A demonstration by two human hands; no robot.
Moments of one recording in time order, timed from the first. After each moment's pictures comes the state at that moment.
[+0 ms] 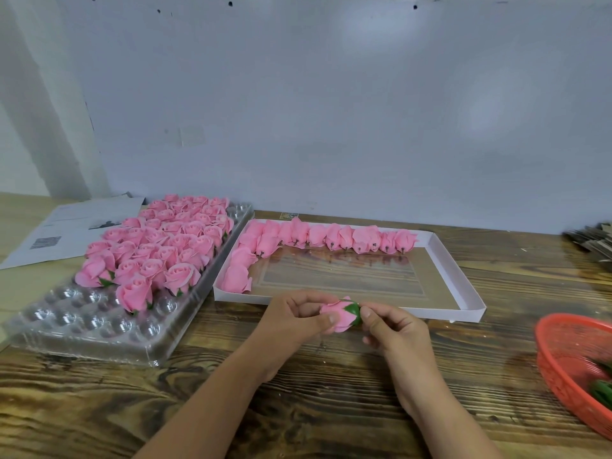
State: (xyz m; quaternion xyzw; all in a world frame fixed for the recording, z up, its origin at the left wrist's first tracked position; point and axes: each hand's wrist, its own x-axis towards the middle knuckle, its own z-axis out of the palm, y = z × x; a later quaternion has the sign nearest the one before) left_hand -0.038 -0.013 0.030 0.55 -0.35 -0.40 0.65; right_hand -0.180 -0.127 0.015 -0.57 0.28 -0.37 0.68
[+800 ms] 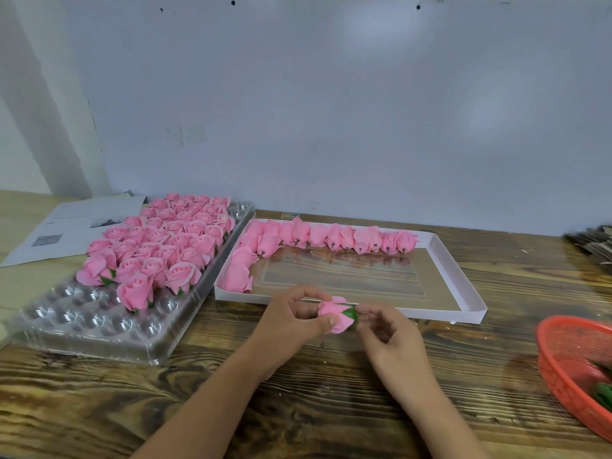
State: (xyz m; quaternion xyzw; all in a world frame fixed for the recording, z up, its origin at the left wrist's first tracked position) left_hand -0.031 -0.015 0.021 0.60 -0.39 -0.33 0.61; right_hand -0.182 -0.128 0.007 -0.76 0.27 -0.37 0.47
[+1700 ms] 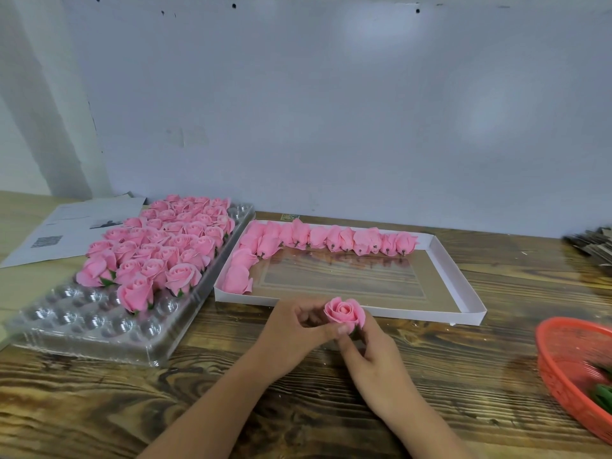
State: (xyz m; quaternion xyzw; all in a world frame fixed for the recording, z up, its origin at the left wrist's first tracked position) left_hand -0.036 -0.018 0.017 0.62 -0.50 -0.23 0.56; right_hand -0.177 -0.111 0.003 -0.83 0.17 -0.28 0.46
